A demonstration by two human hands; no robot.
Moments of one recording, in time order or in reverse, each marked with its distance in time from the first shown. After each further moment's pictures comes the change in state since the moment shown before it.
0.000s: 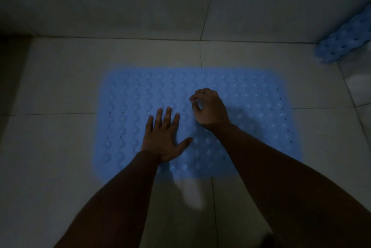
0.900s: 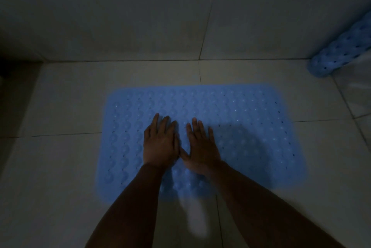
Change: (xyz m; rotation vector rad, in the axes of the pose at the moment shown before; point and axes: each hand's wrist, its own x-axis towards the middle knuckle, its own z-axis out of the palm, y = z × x) left_hand 0.020 -0.008 -0.011 0.030 0.378 -0.039; right_hand -0.053 -0.010 0.051 -0.385 -0.365 0.054
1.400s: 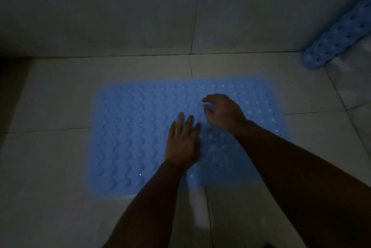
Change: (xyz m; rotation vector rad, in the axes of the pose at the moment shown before) left_hand -0.006 0.078 0.031 -0.082 -0.094 0.233; right_hand 0.022 0.086 -0.103 0.278 0.310 0.006
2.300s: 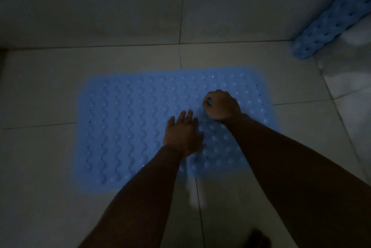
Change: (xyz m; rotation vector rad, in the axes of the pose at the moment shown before) left_hand 0.028 0.030 -0.017 -0.011 -0.310 -0.033; right_hand 0.000 0.033 0.001 -0.125 -0.102 0.170
